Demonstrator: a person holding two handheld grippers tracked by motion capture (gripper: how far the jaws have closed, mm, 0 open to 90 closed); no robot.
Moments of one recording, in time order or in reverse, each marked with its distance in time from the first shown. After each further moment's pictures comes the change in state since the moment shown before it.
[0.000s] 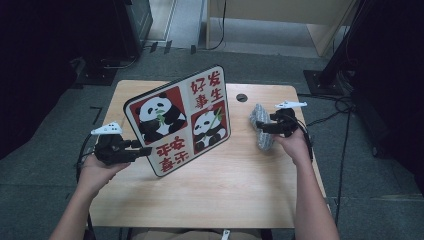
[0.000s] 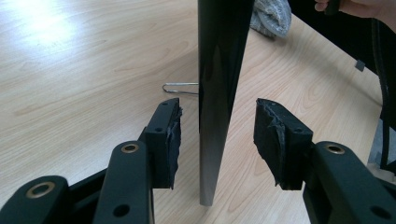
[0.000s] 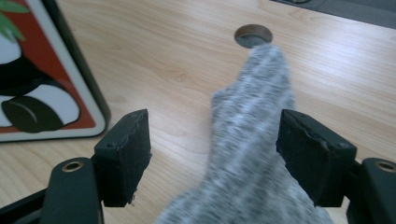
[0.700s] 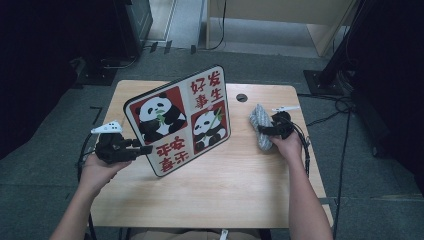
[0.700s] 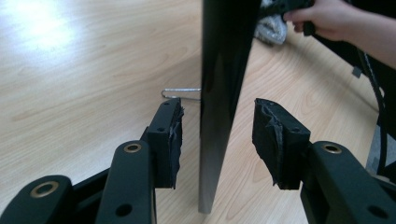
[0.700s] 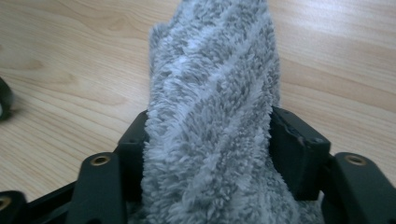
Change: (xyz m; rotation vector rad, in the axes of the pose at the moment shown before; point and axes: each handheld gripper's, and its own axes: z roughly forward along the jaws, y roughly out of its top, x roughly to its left) left arm 0.000 0.003 0.001 -0.024 -0.003 -0.007; right arm -0.025 -0.027 0.045 0.149 -0.077 0.101
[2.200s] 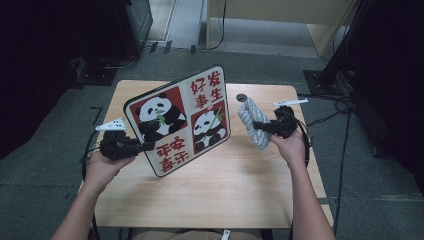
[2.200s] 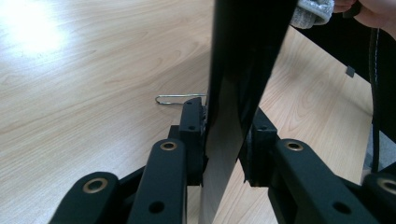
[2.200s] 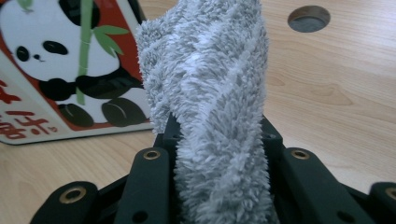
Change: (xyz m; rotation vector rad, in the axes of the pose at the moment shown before) left arm 0.005 0.004 0.010 0.011 -0.043 0.010; right arm 0.052 0.028 -0.080 -0.054 0.243 0.001
